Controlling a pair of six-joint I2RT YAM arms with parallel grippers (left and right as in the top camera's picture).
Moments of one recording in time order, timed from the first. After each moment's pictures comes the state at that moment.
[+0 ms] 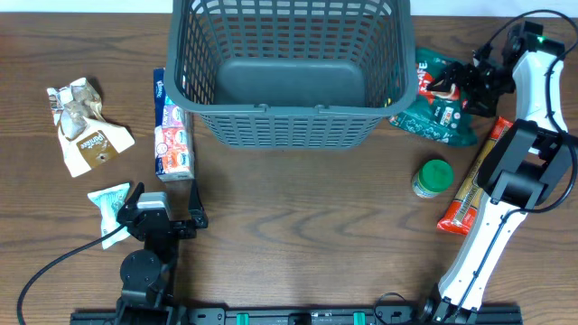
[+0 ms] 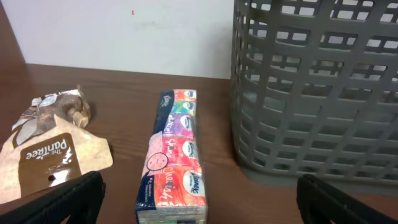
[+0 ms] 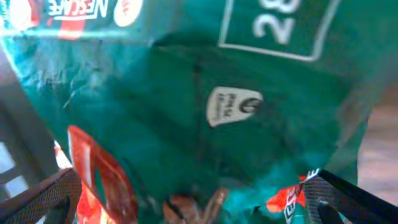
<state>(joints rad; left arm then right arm) -0.16 0.04 0.02 -0.10 -0.16 -0.09 -0.34 2.52 2.27 -1.24 -0.44 0.04</state>
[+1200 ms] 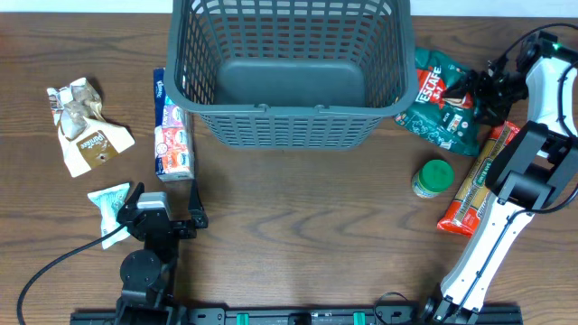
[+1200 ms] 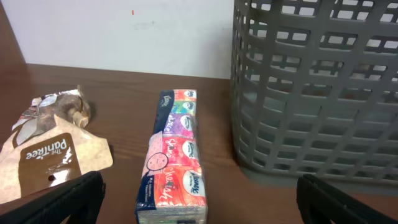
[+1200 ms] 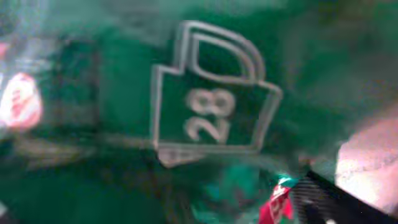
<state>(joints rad) -0.16 0.04 0.02 -0.10 -0.16 -0.09 -0.41 2.55 2.28 -1.29 -0.39 0.11</state>
